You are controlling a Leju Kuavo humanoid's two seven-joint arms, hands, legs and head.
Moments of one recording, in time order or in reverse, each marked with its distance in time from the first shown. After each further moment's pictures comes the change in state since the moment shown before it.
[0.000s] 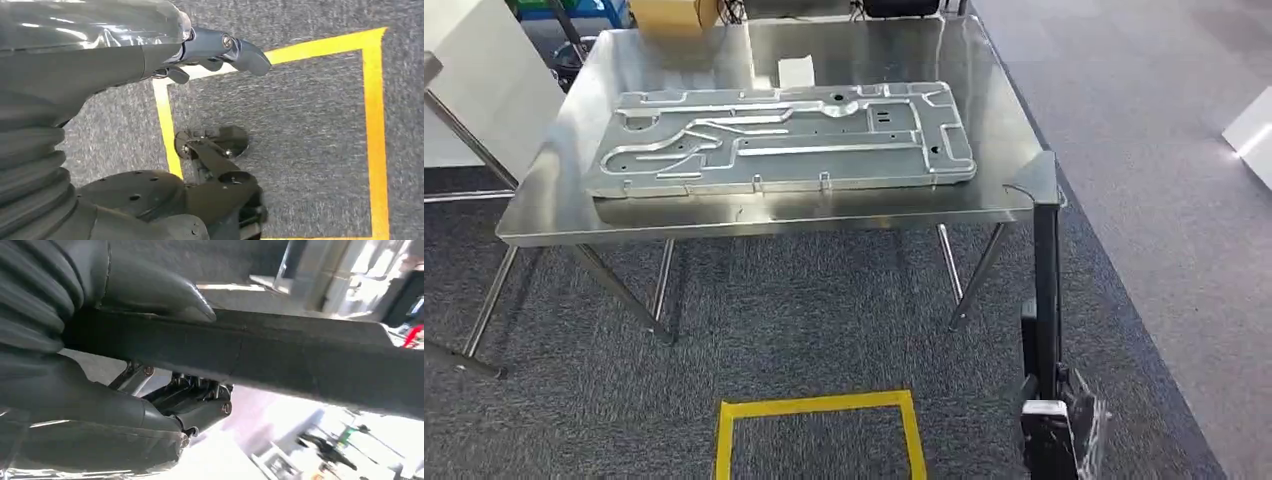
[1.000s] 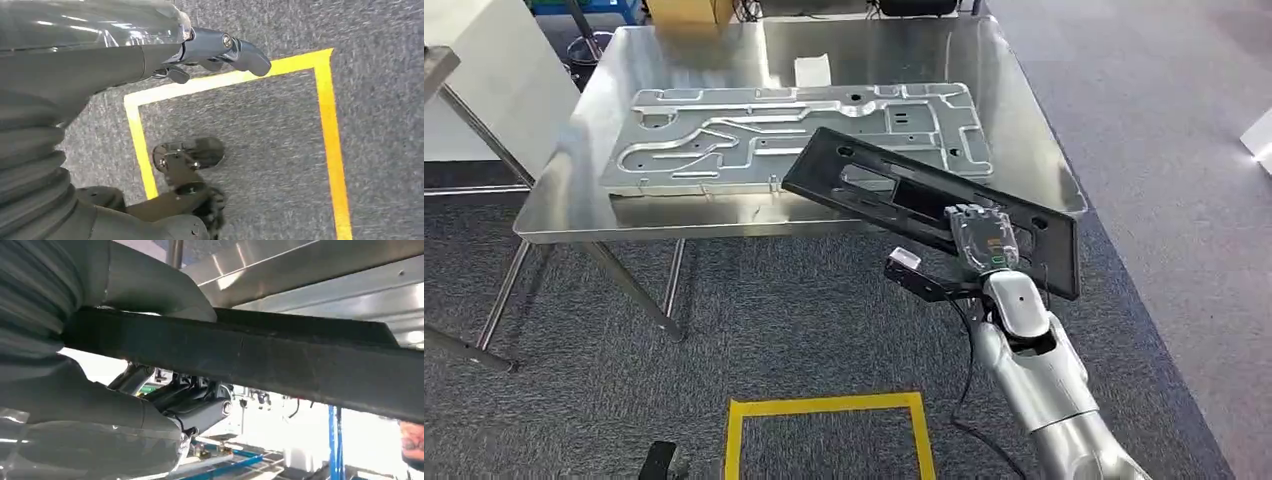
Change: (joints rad) left arm -0.130 0.014 -0.065 0.001 -0.006 0.002 0.065; right arm -0.828 -0.337 0.393 0.613 0.695 0.248 0.352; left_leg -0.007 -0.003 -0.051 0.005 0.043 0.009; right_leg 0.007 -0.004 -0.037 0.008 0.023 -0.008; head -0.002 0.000
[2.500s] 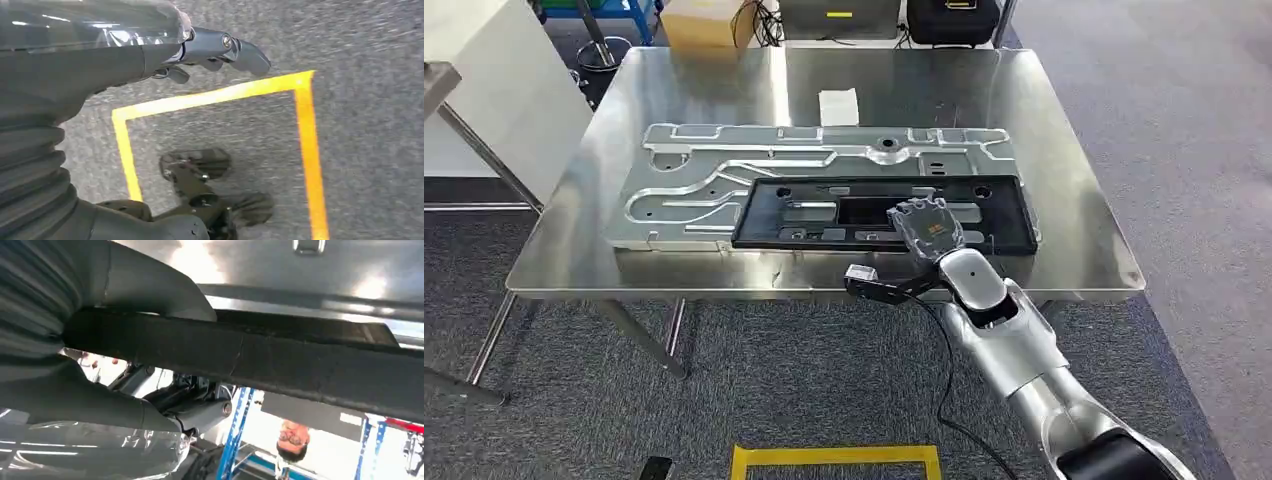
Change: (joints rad) left arm 0.052 0.010 -0.069 0.003 0.056 0.003 0.038; right arm -0.184 0.024 0.205 0.236 0.076 0.026 -0.116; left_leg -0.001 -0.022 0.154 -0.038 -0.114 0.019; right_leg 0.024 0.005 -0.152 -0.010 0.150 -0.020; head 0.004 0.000
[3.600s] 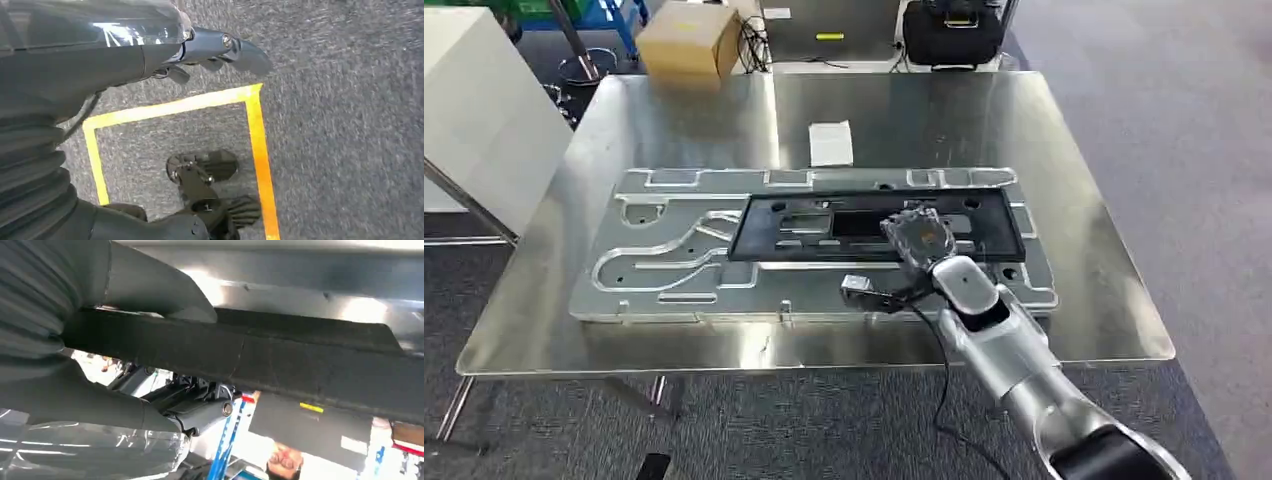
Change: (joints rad) left arm -0.012 0.002 -0.014 0.000 0.015 0.015 0.014; right arm -0.006 0.013 0.013 0.067 -0.012 -0.017 -0.024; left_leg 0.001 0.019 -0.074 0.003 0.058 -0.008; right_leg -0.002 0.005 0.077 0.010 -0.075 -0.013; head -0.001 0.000
